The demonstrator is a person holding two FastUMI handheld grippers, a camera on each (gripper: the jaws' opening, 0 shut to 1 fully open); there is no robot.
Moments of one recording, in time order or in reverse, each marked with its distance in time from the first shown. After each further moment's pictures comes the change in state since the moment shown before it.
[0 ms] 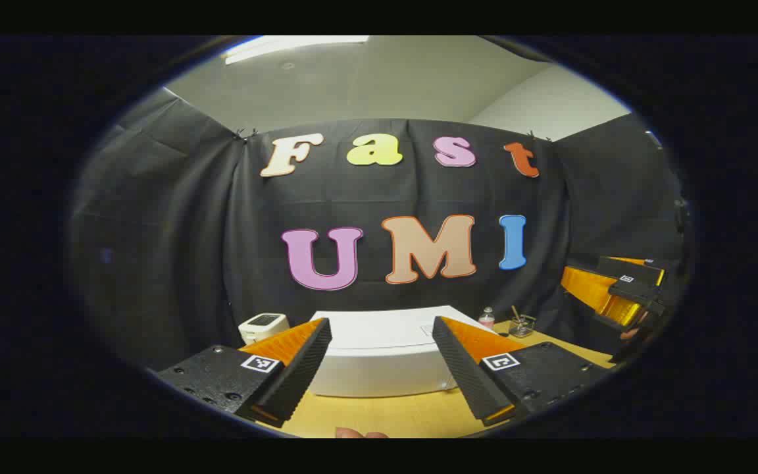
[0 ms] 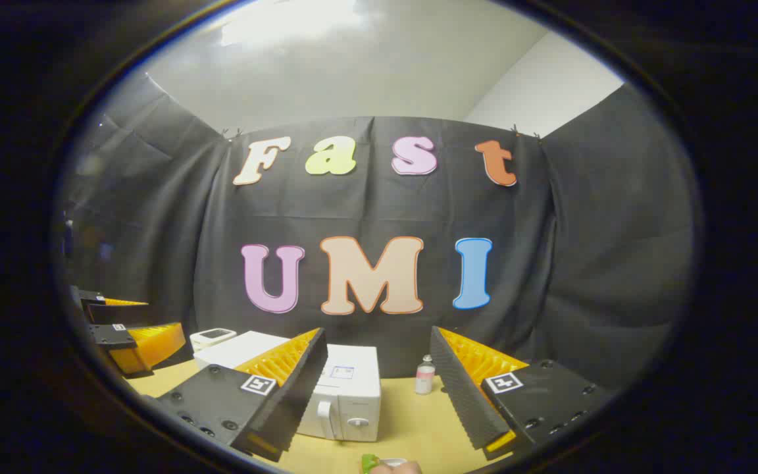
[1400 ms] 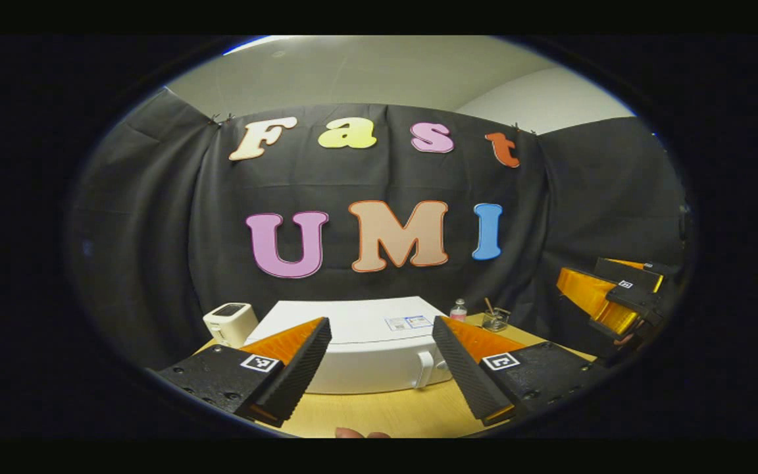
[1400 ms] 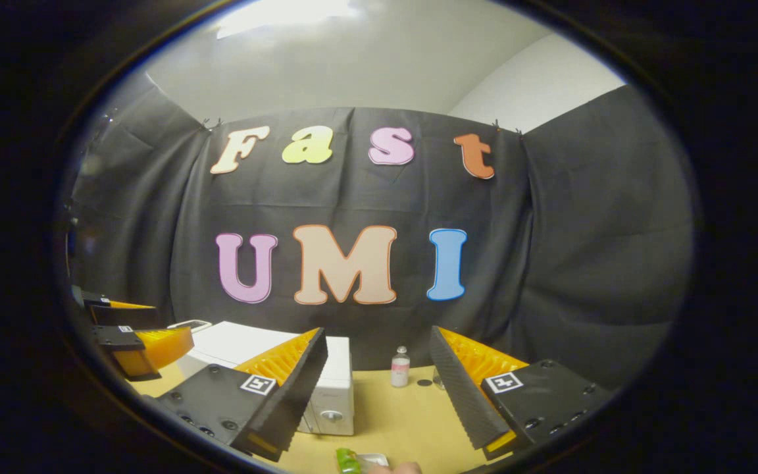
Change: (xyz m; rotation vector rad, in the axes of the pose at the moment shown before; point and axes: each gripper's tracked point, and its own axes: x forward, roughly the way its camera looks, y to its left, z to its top) left arm 0.026 -0.044 -0.016 -0.020 0.078 -0.100; right arm -0.002 -0.034 -0.013 -0.023 0.026 -0.075
